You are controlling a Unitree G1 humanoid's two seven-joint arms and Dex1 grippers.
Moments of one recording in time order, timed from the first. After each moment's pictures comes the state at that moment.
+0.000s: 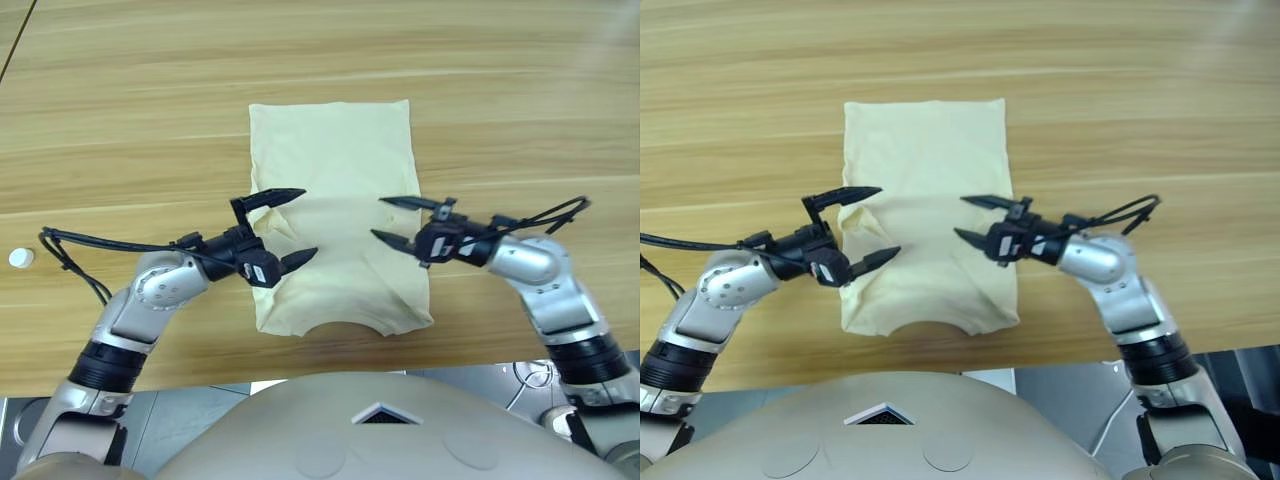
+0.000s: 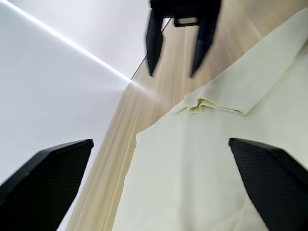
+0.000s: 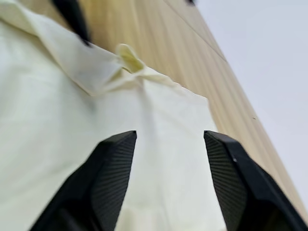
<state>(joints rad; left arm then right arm) 0.15 0.76 -0.21 -0.18 0.18 -0.63 -0.60 0.06 -0.74 0.12 -0.25 -0.03 -0.30 0.77</state>
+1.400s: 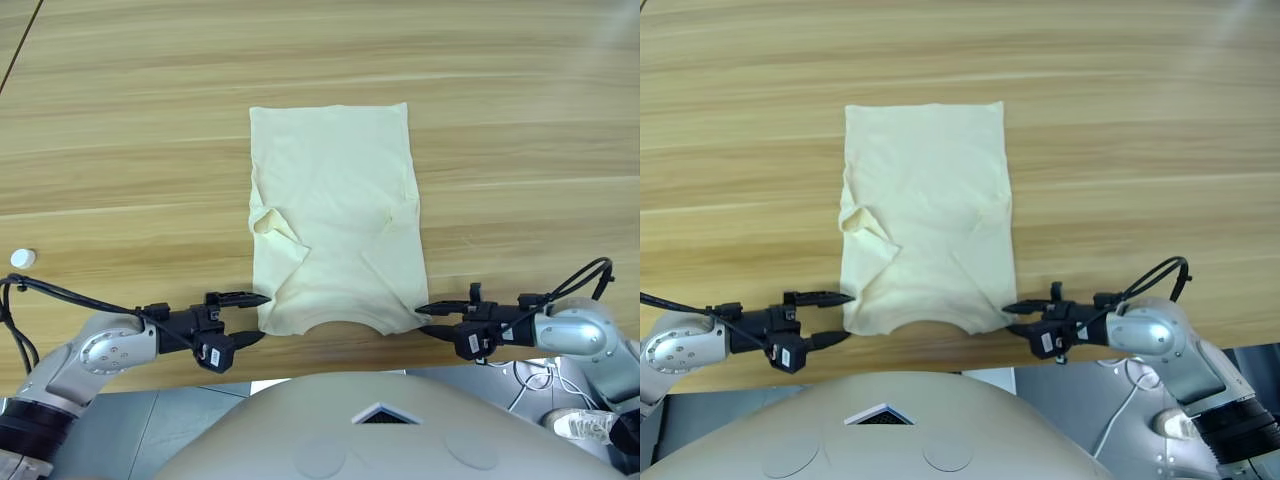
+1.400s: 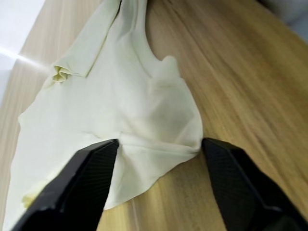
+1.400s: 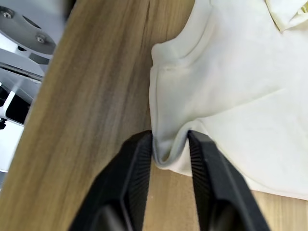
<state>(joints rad) 0.44 1.00 -0.20 -0.13 0.25 -0.78 -0.75 0.41 -0.99 0.20 -0.24 -0.14 -0.49 0.93</state>
